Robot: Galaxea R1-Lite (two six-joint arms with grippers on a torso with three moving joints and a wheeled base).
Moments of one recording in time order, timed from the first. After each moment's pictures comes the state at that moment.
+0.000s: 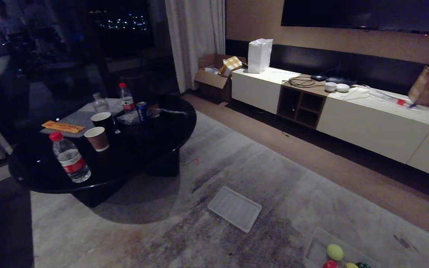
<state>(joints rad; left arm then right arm) -0.01 0.00 0.00 0.00 0.03 0.03 0.01 0.00 -0.06 0.15 0.01 0.01</state>
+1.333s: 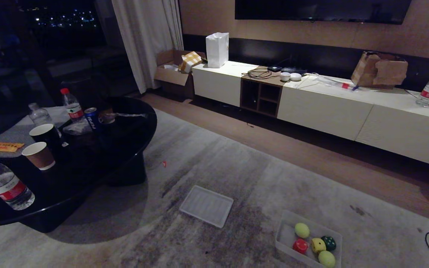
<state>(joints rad) -0.01 0.00 0.00 0.00 0.03 0.02 0.01 0.00 -0.06 0.15 0.01 0.01</state>
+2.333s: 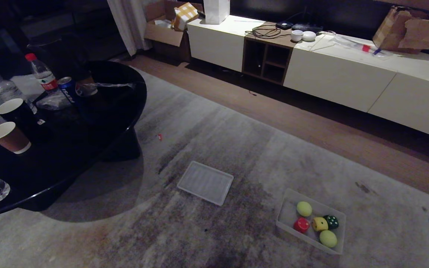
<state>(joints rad) -0.01 0.00 0.00 0.00 0.03 0.02 0.01 0.00 -0.06 0.15 0.01 0.00</state>
